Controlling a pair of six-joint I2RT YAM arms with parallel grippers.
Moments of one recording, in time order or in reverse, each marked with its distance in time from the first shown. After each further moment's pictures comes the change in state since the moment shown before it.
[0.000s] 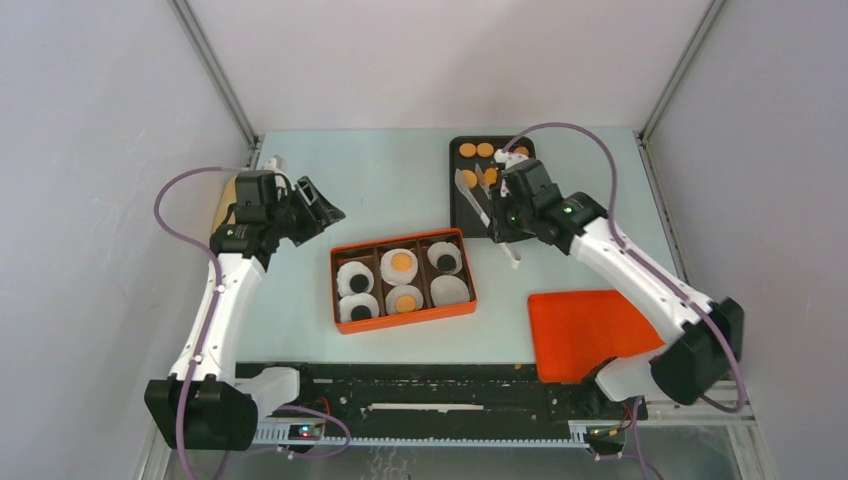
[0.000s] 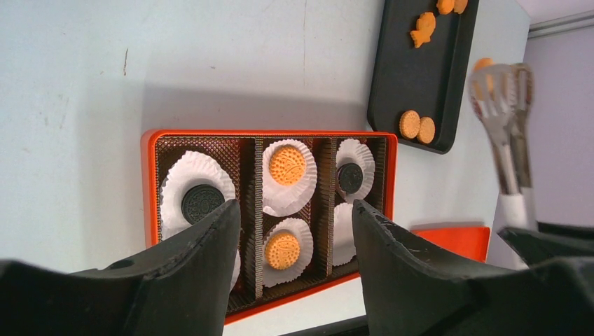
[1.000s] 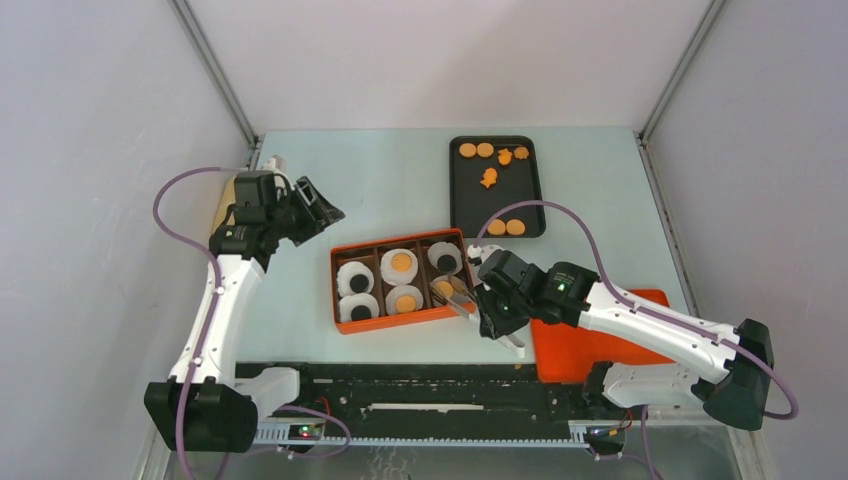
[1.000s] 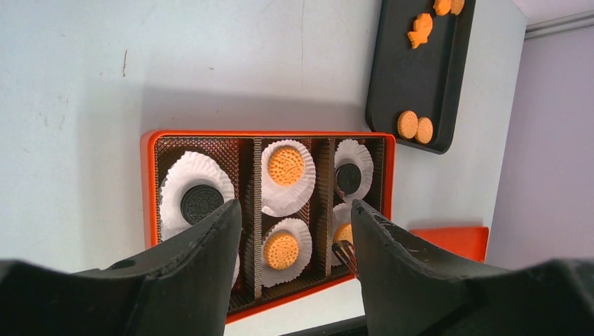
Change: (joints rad) left arm 0.000 -0.008 0.000 0.000 0.001 -0.001; right arm 0.442 -0.287 -0.315 -0.183 -0.058 0.205
